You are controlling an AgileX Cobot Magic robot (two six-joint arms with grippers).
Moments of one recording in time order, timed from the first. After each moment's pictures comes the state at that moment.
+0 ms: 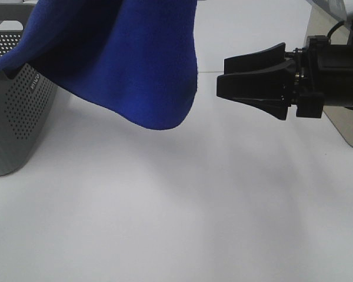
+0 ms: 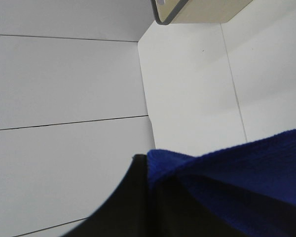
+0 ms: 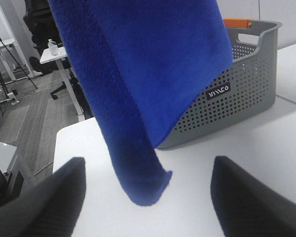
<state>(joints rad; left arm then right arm) -0.98 1.62 -1.98 0.45 0.92 0.98 0.04 1.58 -0.67 1.74 1.18 -2.12</state>
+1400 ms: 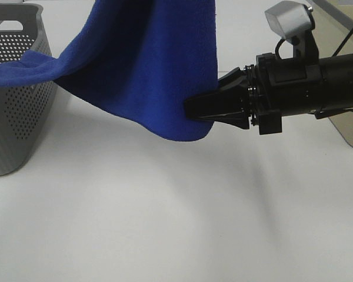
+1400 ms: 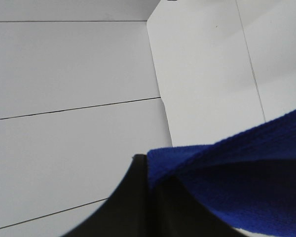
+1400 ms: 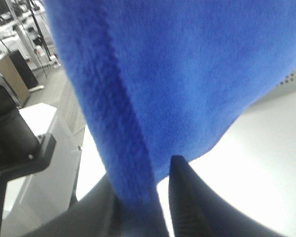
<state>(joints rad) -0.98 1.66 -1.98 0.58 0.89 0.94 0.18 1.71 -0.79 1.62 1.13 -2.04</state>
